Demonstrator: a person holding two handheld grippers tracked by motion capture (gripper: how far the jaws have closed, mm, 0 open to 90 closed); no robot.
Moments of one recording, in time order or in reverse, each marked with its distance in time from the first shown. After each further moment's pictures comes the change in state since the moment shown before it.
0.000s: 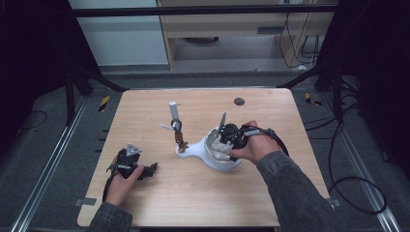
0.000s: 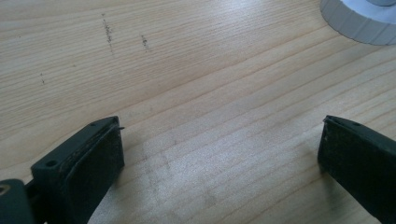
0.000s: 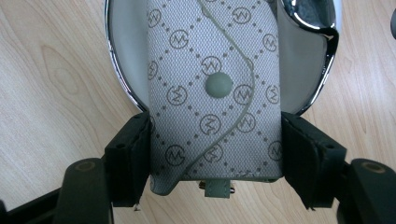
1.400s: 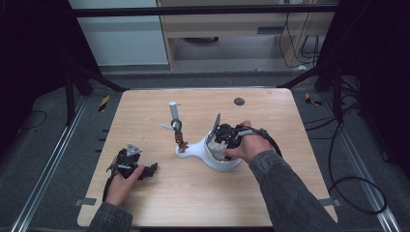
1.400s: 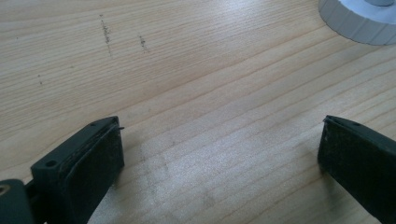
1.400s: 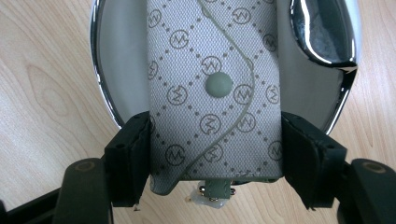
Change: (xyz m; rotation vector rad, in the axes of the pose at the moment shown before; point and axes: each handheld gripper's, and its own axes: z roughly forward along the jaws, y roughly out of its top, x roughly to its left) left arm 0.000 0.000 0.000 -0.002 -0.003 0.000; right arm 0.001 0.014 0.018 0.002 -0.006 0.005
